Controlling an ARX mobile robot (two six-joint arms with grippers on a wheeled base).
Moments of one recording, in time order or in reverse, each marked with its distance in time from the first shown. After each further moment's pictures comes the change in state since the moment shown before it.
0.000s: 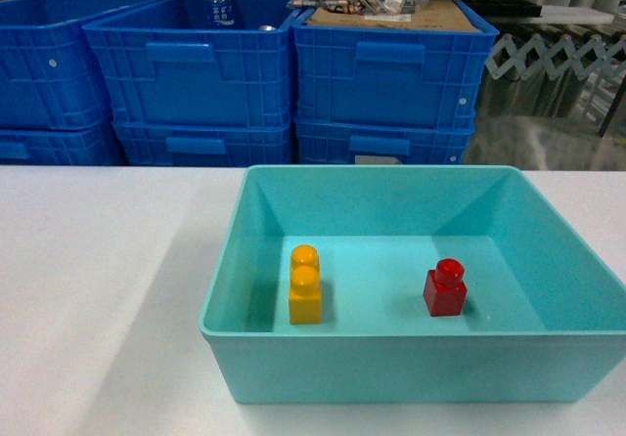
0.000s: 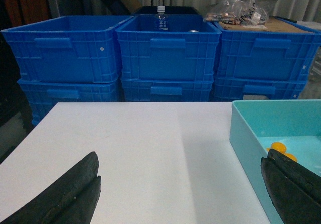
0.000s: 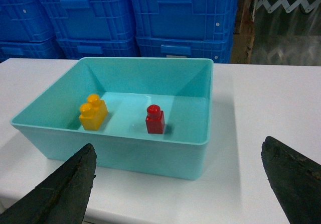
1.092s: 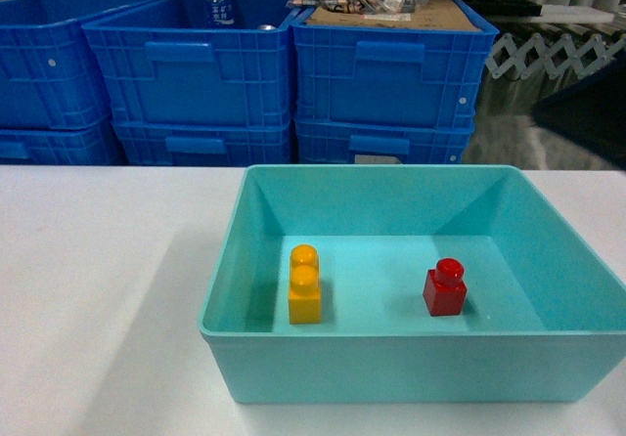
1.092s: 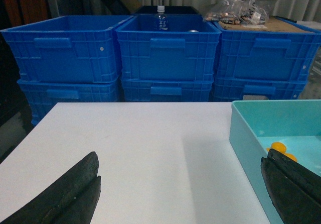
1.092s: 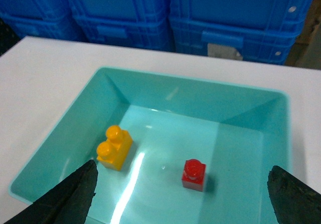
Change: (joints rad) left arm 0.000 0.000 0.000 0.000 0.000 0.000; right arm 0.320 1.172 0.618 0.293 0.209 0.082
